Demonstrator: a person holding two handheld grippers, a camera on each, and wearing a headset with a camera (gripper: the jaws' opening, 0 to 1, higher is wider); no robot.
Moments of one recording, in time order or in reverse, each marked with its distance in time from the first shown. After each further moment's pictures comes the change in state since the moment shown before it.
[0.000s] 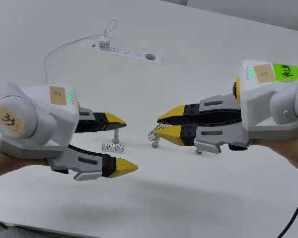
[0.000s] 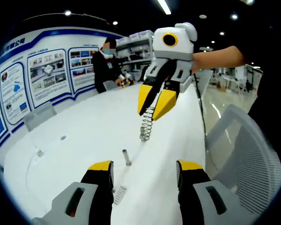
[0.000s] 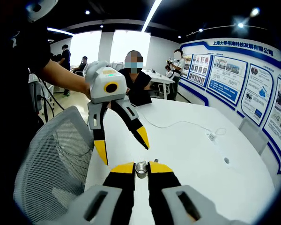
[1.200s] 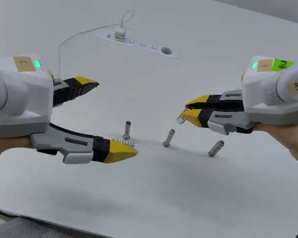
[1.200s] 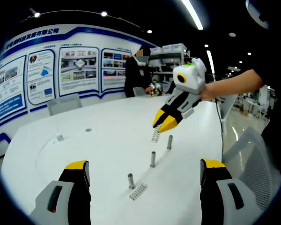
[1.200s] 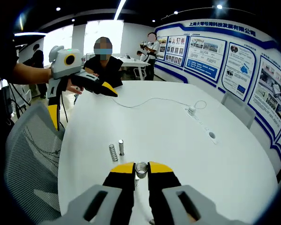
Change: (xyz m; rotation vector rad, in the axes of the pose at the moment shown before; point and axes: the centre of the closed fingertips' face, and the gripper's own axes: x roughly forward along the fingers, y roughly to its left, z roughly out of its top) left arm -0.031 0.053 -0.002 -0.191 -0.107 0.206; right arm 0.020 -0.073 -0.057 0.148 0.136 -0.167
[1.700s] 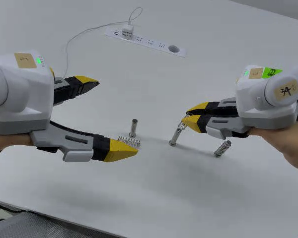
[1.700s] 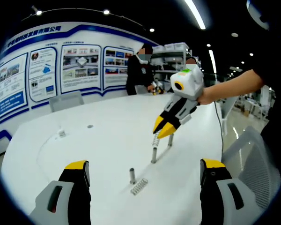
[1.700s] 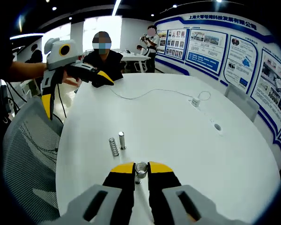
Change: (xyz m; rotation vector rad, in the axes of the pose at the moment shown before) left arm -0.009 0.004 -0.007 -0.016 0.017 0.013; right arm 0.019 0.004 -0.020 0.026 0.053 0.022
